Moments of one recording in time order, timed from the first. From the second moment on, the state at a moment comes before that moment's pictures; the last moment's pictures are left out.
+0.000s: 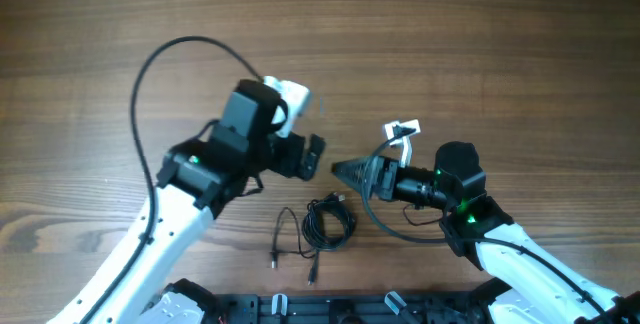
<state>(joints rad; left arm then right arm) -0.50 1.22 1.03 -0.74 0.13 -0.16 0.45 1.19 0.31 0.56 -0.78 1.03</state>
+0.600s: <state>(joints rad) -0.62 1.30 0.96 -0.86 0.20 -0.25 -0.06 1.18 0.31 0.56 -0.91 1.05</state>
